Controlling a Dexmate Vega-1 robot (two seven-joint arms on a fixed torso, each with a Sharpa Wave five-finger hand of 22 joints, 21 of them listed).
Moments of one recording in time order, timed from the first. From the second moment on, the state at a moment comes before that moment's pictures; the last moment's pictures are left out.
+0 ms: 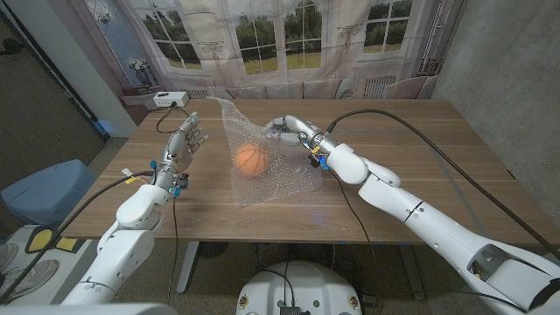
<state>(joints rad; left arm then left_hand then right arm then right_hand) 1.31 0.48 -0.07 -1.74 -0.50 -0.24 -0.09 0.20 0.04 0.45 -0.12 0.17 -0.04 -0.15 0.19 0.19 -0.10 0.02 0.21 0.20 -0.04 0.09 0.18 0.18 0.03 0.21 0.21 0.20 -0.73 -0.48 -0.70 -1.66 -0.34 0.15 -0.02 0.97 0.13 0.33 -0.13 0.18 0.71 -0.03 0.36 0.21 0.59 0.01 0.54 0.29 0.72 -0.07 0.55 0.52 0.79 -0.04 0.62 0.22</state>
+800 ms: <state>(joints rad) 1.29 0.47 -0.08 -1.71 -0.50 -0.27 -0.11 0.19 0.04 0.44 -0.11 0.17 -0.04 -0.15 0.19 0.19 -0.10 0.02 0.21 0.20 -0.04 0.09 0.18 0.18 0.03 0.21 0.21 0.20 -0.68 -0.47 -0.77 -1.65 -0.45 0.06 0.07 0.93 0.10 0.29 -0.13 0.19 0.50 -0.06 0.26 0.20 0.42 0.01 0.46 0.27 0.53 -0.05 0.40 0.49 0.60 0.05 0.60 0.20</state>
